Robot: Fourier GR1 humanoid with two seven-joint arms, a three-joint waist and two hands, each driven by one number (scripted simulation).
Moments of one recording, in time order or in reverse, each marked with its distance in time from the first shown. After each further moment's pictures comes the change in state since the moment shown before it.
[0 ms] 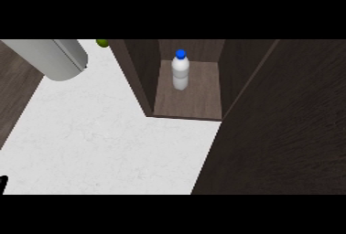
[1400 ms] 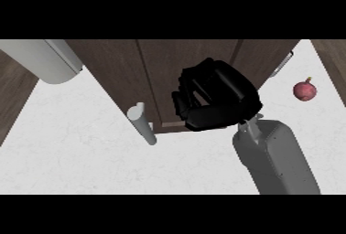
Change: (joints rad) left arm 0.294 -0.005 0.430 0.052 0.313 -0.438 -0.029; right arm -1.052 0.114 -0.275 0.727 -0.553 -0.306 0.205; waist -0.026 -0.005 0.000
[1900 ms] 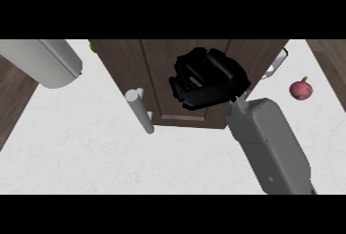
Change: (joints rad) left arm 0.033 -0.065 0.084 0.013 0.038 -0.103 0.054; right arm -0.125 -0.007 -0.060 0.243 0.000 0.170 -0.107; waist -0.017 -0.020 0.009
